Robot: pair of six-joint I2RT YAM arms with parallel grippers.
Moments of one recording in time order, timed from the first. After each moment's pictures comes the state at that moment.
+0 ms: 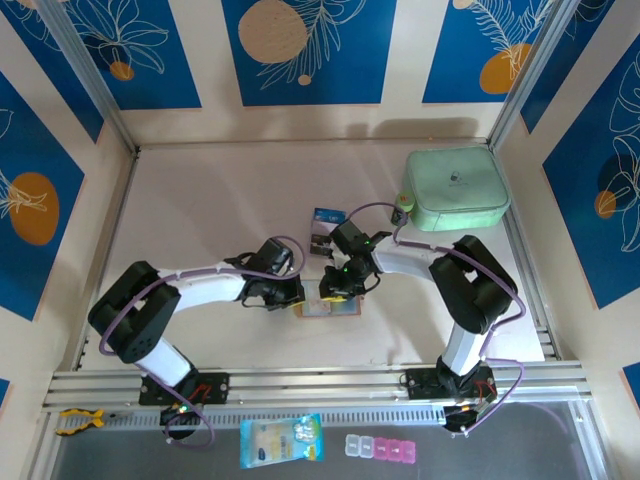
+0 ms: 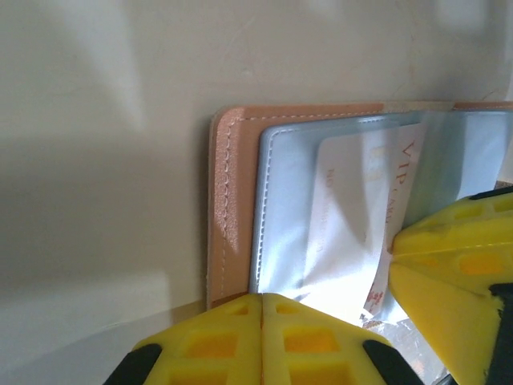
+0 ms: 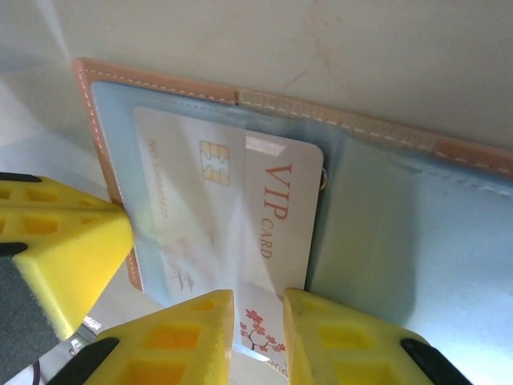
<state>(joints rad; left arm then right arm) -0.72 1.57 0.74 -0.24 0.34 -0.92 0.69 1.74 0.97 -0.54 -0.48 0.64</state>
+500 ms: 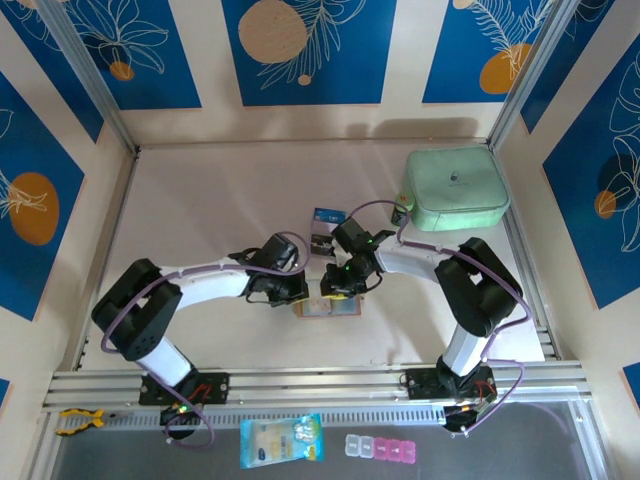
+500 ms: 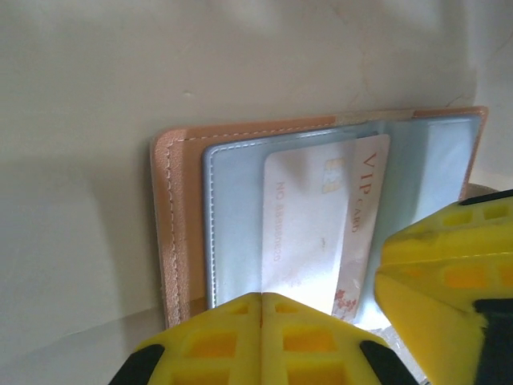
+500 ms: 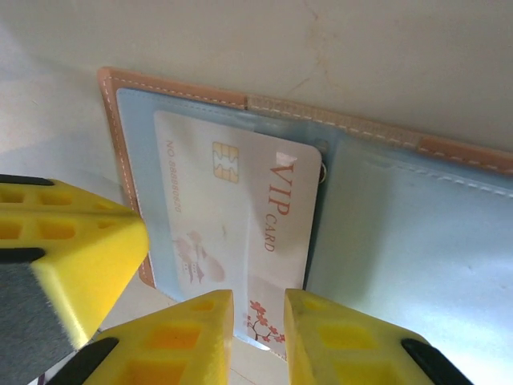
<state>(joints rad) -0.74 1.60 0.79 -0.28 0.34 -0.92 0.68 1.72 0.97 -0.54 -0.47 0.64</state>
